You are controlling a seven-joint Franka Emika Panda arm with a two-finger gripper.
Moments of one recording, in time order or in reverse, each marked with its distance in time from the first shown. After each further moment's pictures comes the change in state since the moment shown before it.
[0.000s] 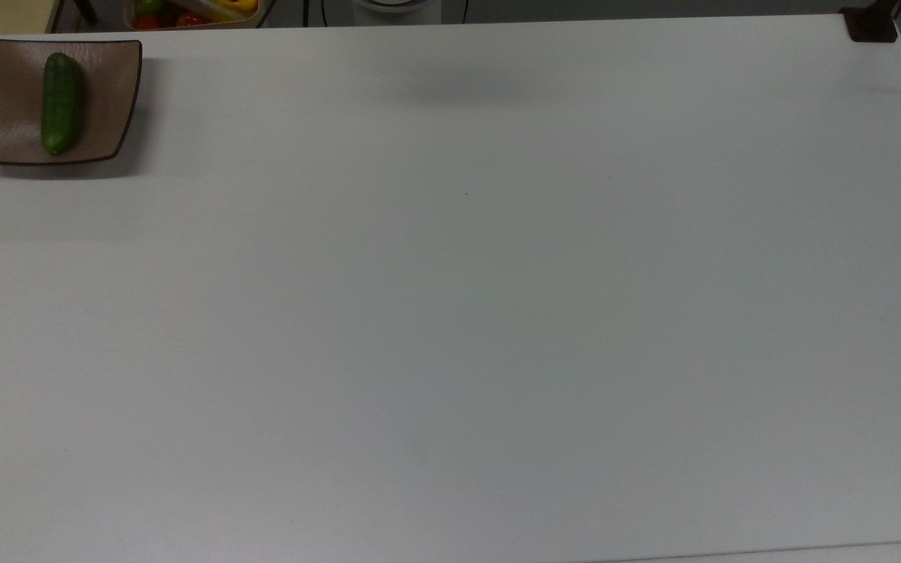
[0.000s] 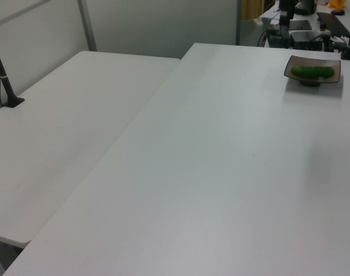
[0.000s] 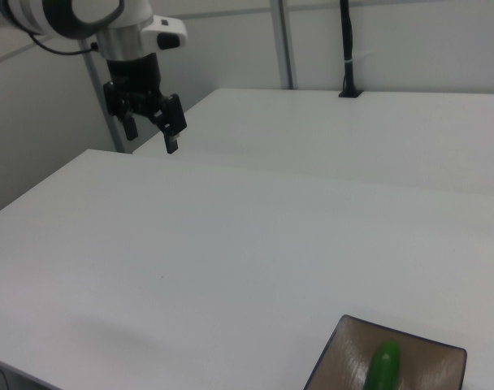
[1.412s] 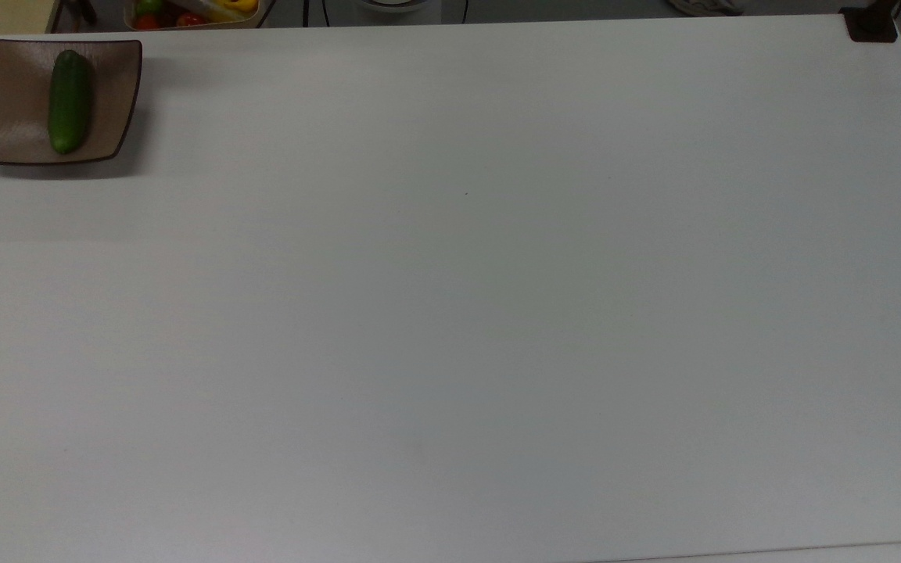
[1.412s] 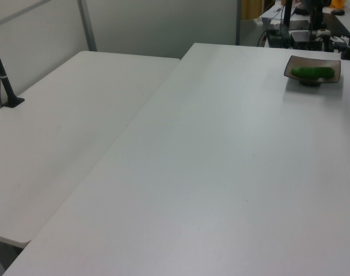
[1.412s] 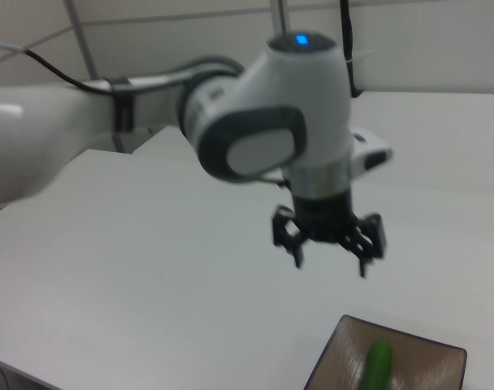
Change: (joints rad) arm -0.324 0.131 -0.294 -0.184 -0.028 0.343 -0.860
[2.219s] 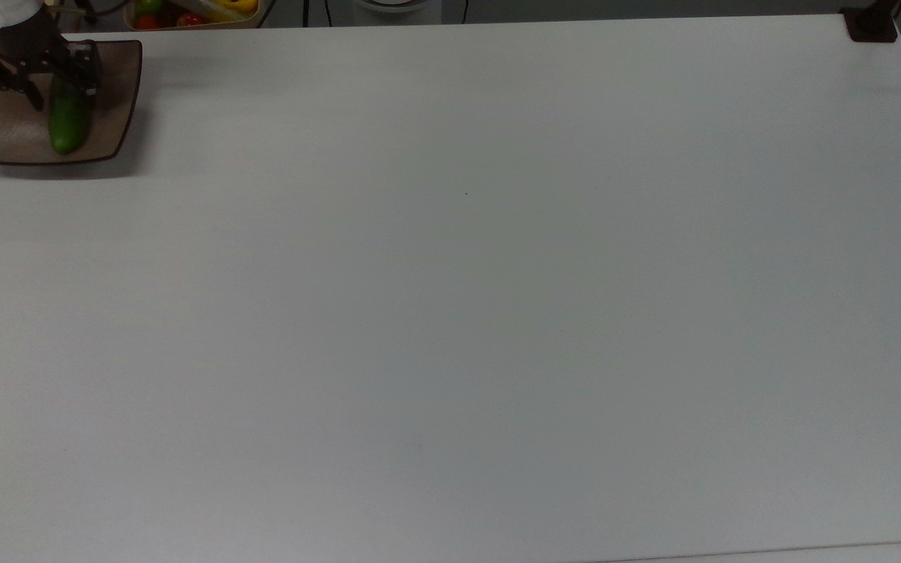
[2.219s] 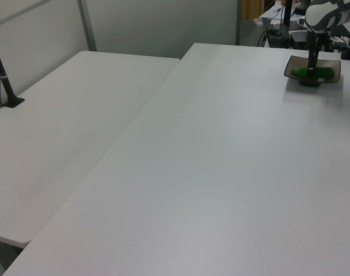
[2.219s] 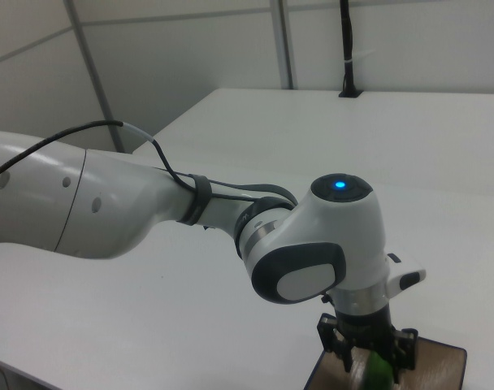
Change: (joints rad) arm -0.054 0.206 -0.002 -0.202 -0.022 0.405 -0.004
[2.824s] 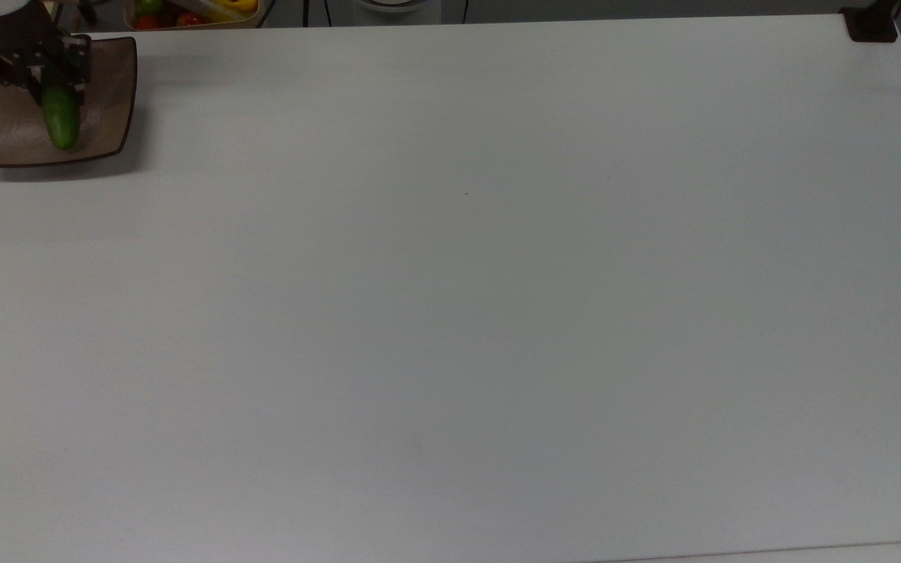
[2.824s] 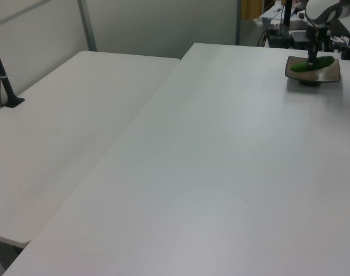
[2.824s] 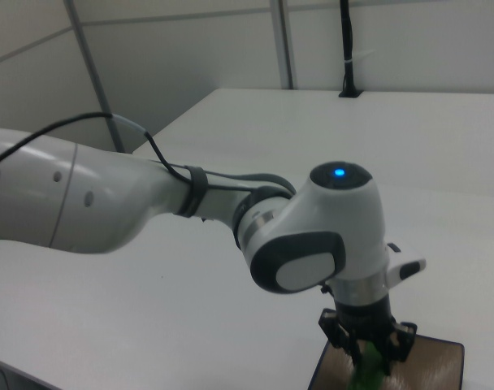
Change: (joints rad) arm 0.003 -0.013 0.000 0.020 0.000 -0.029 0.000
